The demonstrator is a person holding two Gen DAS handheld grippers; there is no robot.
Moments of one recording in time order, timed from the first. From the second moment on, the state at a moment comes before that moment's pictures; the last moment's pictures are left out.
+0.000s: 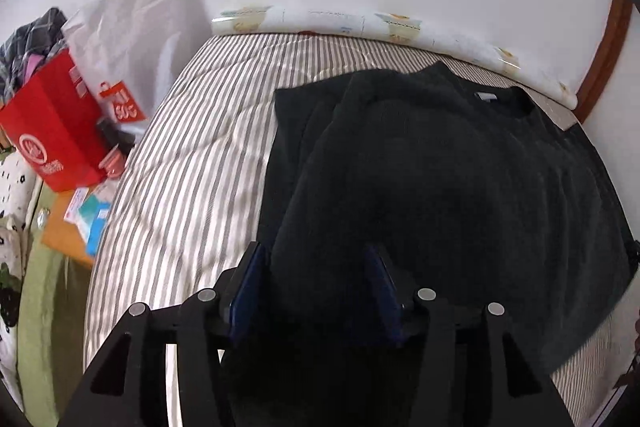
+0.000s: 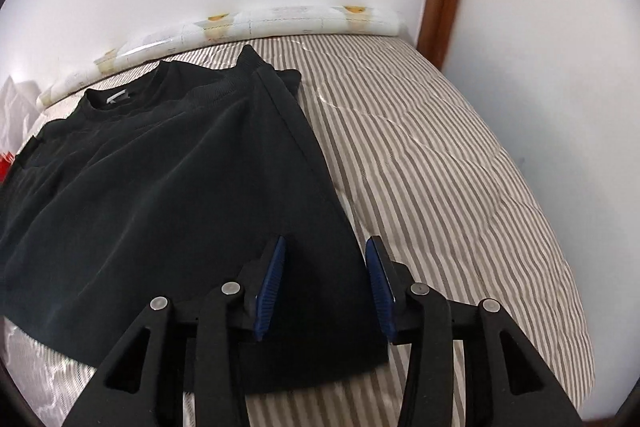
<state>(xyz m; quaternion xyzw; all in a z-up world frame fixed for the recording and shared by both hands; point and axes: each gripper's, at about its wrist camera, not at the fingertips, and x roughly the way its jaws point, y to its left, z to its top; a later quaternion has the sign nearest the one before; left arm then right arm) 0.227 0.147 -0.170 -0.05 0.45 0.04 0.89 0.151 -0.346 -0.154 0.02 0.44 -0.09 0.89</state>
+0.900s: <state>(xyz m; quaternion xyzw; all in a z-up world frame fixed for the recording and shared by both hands) 0.058 0.213 -0.185 -0.09 0.43 0.01 0.90 0.133 -0.048 -0.127 -0.10 0.41 0.11 0.90</state>
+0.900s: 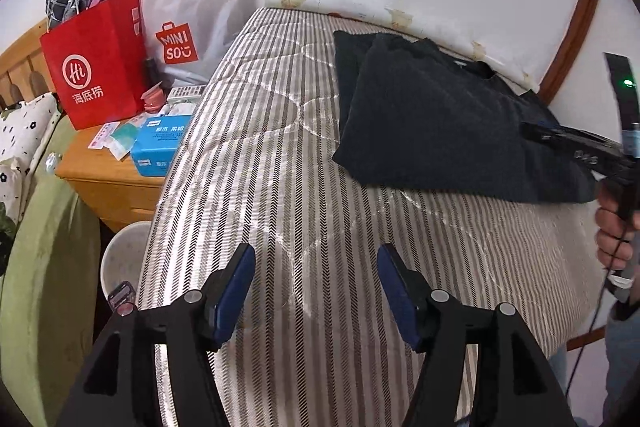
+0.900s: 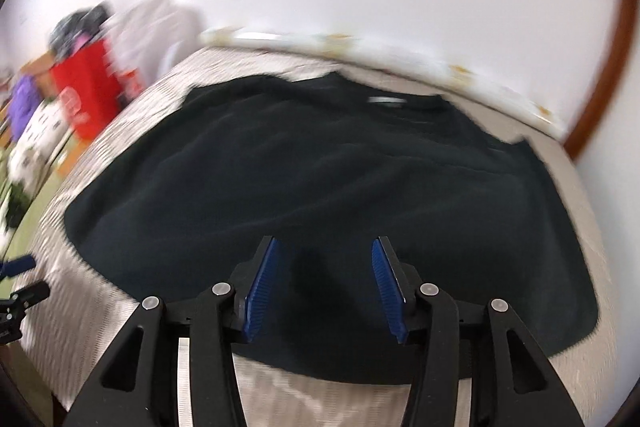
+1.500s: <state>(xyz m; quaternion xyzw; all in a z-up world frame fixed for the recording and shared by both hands) 0.066 0.231 -0.193 -0.11 0.43 -0.03 0.89 0.122 0.017 -0.134 -0.15 0.41 0.17 0.88</state>
